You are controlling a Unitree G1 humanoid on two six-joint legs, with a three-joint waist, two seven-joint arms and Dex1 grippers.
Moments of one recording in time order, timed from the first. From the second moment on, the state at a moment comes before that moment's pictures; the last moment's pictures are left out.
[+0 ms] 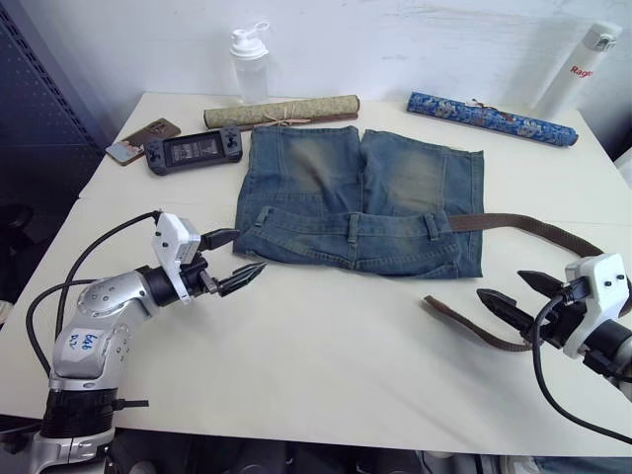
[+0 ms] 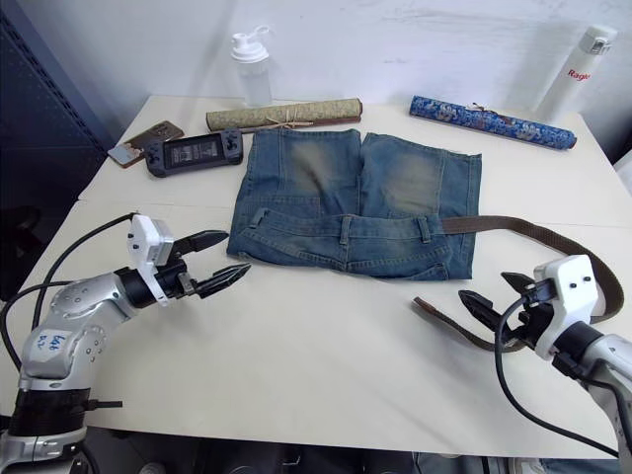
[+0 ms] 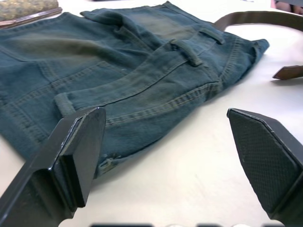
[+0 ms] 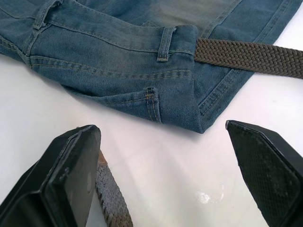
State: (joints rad) left arm -0.25 0.60 0.17 -0.18 -0.49 0.42 -0.81; right arm 0.19 -0.73 -0.56 -0.50 0.68 0.73 0.60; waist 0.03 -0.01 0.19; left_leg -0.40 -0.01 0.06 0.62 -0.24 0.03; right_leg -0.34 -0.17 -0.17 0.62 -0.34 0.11
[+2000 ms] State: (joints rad) left arm -0.37 0.60 -0.09 -0.31 -0.59 0.52 -1.09; right arm -0.23 -1.04 0.05 -0.64 0.60 0.84 0.95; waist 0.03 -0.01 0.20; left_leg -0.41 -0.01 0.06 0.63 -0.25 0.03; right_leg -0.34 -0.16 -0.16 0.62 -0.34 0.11
